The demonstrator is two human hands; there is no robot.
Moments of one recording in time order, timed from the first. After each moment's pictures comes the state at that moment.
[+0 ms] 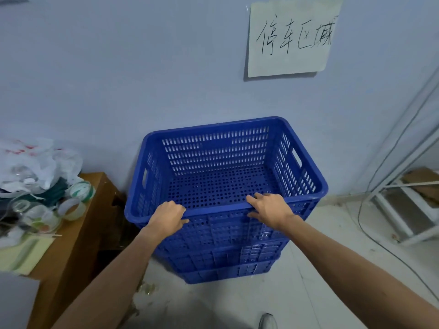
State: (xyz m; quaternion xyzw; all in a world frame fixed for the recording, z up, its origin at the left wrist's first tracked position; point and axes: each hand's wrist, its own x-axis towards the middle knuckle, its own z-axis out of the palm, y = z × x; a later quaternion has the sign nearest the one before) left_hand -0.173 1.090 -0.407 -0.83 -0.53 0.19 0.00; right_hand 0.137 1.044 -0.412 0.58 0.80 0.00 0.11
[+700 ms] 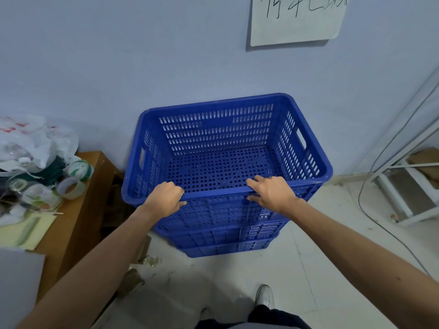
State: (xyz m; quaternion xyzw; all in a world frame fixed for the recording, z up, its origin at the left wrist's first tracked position) left_hand -0.173 1.093 -0.410 -0.84 -0.50 0.22 0.02; right_hand 0.149 1.044 -0.424 0.56 0.82 0.03 0.09
